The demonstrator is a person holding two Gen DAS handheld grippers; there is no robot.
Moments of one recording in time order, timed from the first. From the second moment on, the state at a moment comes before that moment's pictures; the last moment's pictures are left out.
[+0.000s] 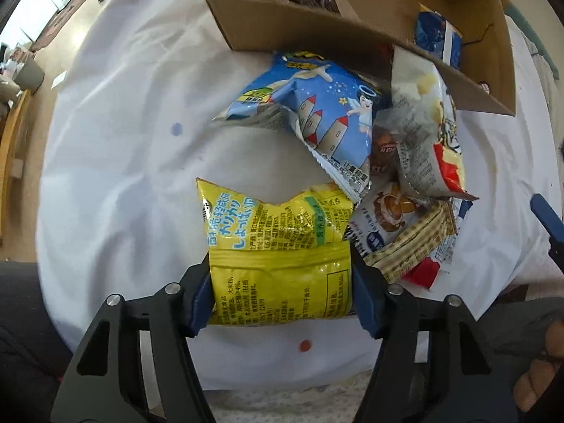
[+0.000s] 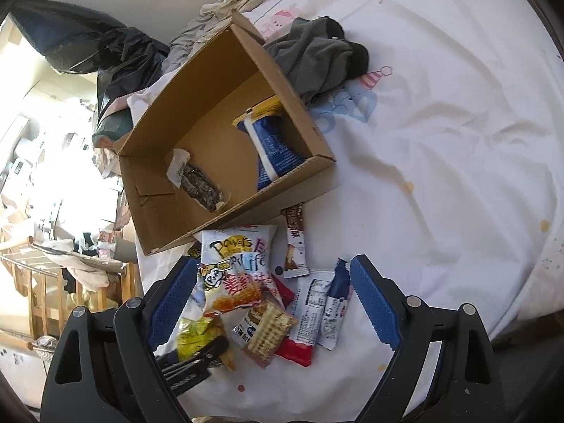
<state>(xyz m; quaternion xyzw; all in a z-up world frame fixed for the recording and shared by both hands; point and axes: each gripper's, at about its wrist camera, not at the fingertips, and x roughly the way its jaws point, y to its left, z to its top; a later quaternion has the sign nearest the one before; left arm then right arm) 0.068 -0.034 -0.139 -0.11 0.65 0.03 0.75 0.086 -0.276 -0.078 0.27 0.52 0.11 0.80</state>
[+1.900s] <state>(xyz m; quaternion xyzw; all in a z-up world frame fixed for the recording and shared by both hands) 0.079 0.044 -0.070 -0.11 0.53 0.06 0.84 0.109 -0.206 -0.069 0.24 0.50 0.29 0.78</state>
